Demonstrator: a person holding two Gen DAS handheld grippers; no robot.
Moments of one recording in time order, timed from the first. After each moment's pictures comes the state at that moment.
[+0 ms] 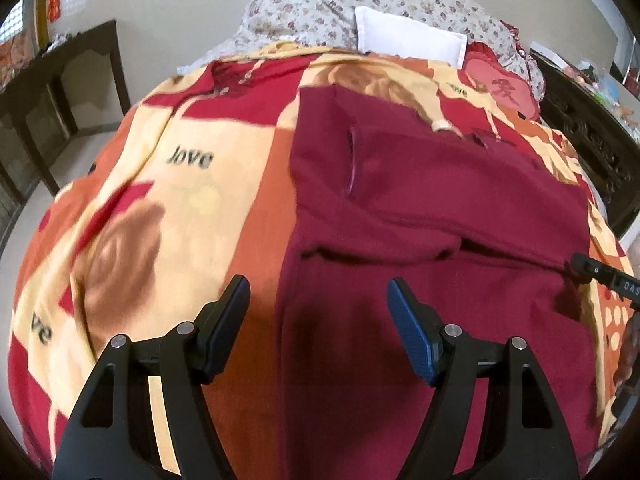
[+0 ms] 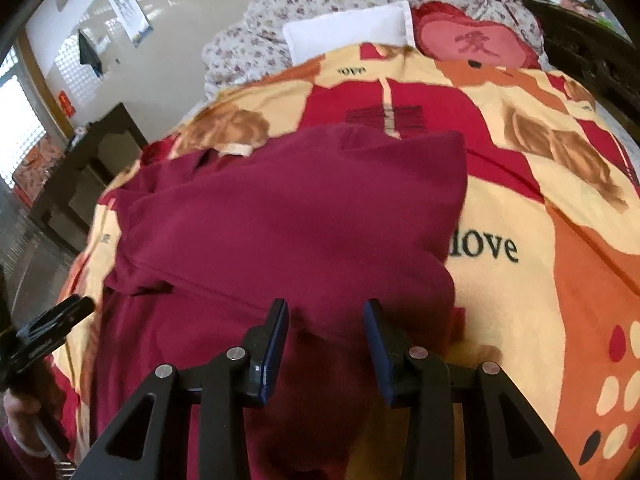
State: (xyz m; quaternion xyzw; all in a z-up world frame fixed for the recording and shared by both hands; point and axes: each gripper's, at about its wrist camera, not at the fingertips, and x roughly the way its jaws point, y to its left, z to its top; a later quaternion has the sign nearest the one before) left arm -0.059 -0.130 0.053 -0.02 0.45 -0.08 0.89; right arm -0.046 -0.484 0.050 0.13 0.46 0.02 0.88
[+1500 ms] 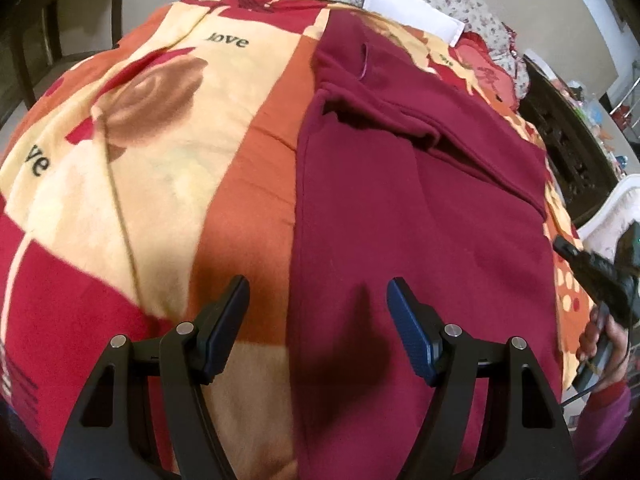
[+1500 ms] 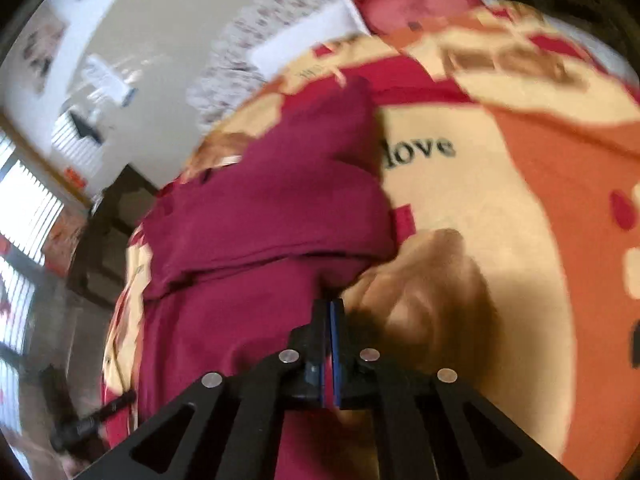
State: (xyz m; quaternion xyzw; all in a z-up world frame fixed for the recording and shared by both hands) left arm -0.155 -0.077 0.033 -0.11 0.51 -0.14 0.84; right arm -0.142 -0.507 0.050 0.23 0.41 0.05 0.88
